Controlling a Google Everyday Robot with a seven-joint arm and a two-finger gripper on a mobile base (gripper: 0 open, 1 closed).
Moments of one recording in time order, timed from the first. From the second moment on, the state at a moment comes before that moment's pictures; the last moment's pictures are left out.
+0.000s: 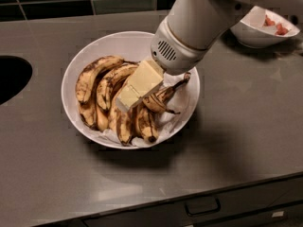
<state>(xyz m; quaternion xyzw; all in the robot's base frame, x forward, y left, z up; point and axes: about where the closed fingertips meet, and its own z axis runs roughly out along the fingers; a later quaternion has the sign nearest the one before) 0.468 0.002 0.935 -0.41 0.88 0.14 0.17</state>
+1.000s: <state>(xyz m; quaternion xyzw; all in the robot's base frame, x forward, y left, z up) 0.475 0.002 0.926 -0.39 0.89 0.13 0.18</state>
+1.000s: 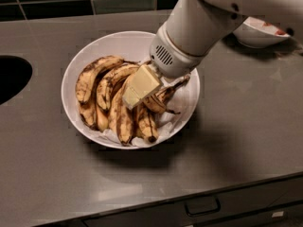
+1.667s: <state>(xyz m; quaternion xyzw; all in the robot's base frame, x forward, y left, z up) 0.476 -0.006 0.921 -0.37 0.90 0.13 0.19</state>
